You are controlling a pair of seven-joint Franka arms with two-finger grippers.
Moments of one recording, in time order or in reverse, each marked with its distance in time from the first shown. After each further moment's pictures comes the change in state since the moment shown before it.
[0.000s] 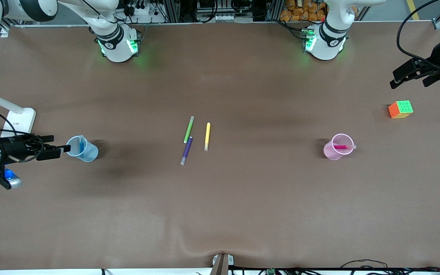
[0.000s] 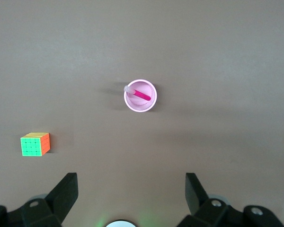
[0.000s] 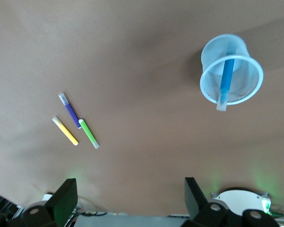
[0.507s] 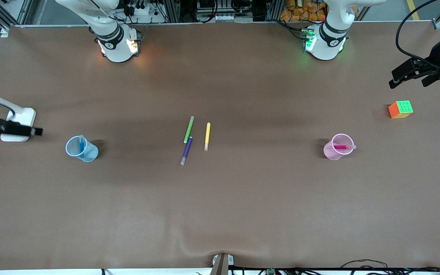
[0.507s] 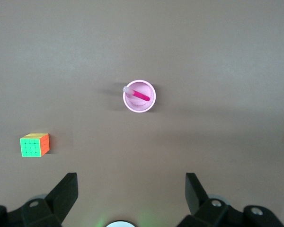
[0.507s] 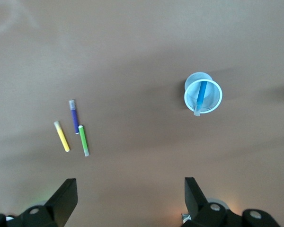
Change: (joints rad) left arm -0.001 0.000 0.002 0.002 0.000 0.002 -0.002; right arm 0.058 -0.233 0.001 0.053 -0.131 -0.020 -0.083
